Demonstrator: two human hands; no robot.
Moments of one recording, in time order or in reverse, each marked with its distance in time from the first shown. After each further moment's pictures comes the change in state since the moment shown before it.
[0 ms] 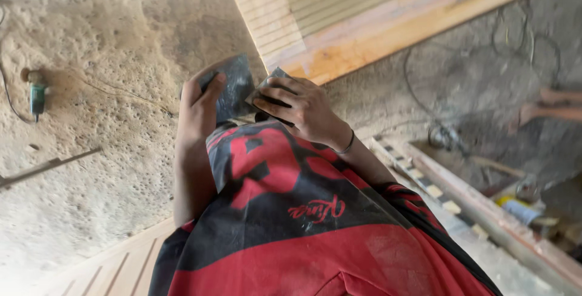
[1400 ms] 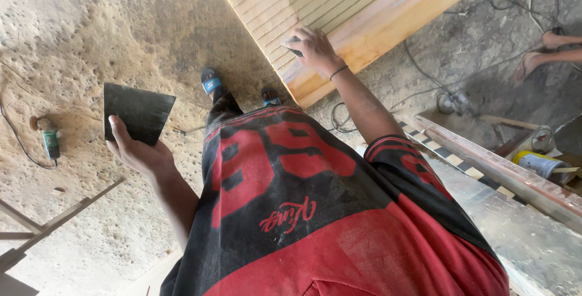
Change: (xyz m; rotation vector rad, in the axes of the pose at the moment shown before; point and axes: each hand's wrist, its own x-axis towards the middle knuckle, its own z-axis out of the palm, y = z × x) left_hand 0.063 -0.043 -0.193 -0.297 0.842 0.032; right_hand -0.015 0.233 0.194 -0.145 -0.224 0.448
